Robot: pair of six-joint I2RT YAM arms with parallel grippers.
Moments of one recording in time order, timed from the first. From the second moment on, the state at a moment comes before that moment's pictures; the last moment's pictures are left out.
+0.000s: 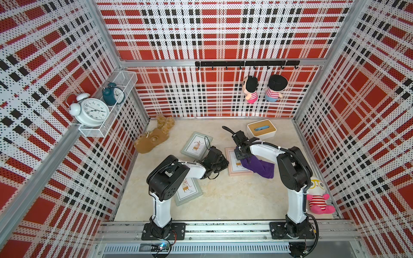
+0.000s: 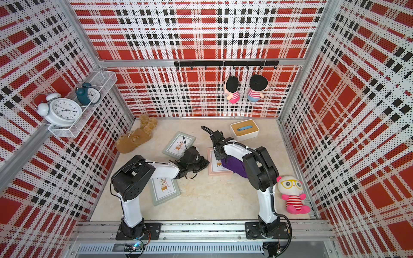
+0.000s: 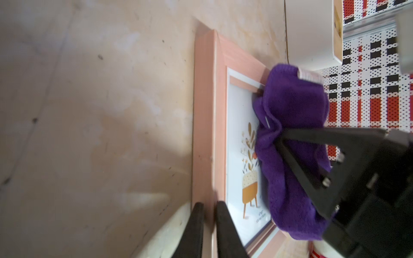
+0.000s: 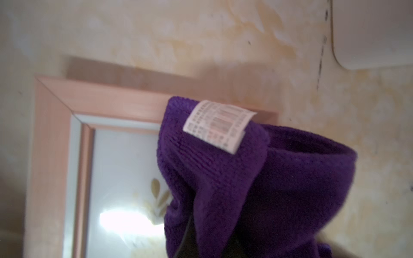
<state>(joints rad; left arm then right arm) -0.68 1.92 0.91 0.32 0.14 -1.05 0.53 1.97 1.37 -0.62 0.29 0.25</state>
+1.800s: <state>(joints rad) -0.67 1.96 1.00 0.25 0.12 -0.94 0.46 2.11 1.55 -0.54 0.16 0.36</state>
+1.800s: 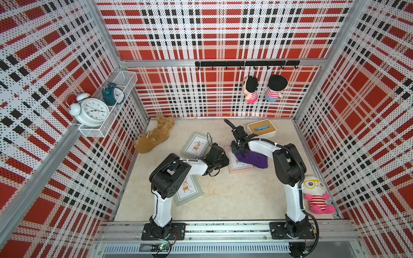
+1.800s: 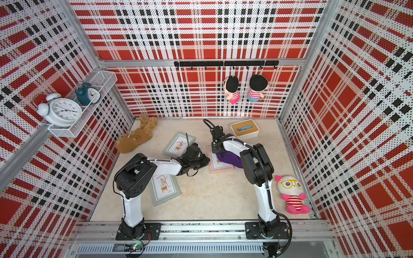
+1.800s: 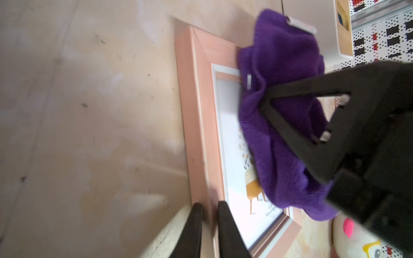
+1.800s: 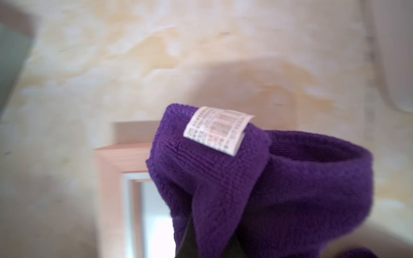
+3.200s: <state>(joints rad) -0.67 1.96 0.98 0.28 0.11 -0.96 0.59 1.95 1.31 -0.60 0.24 0.25</state>
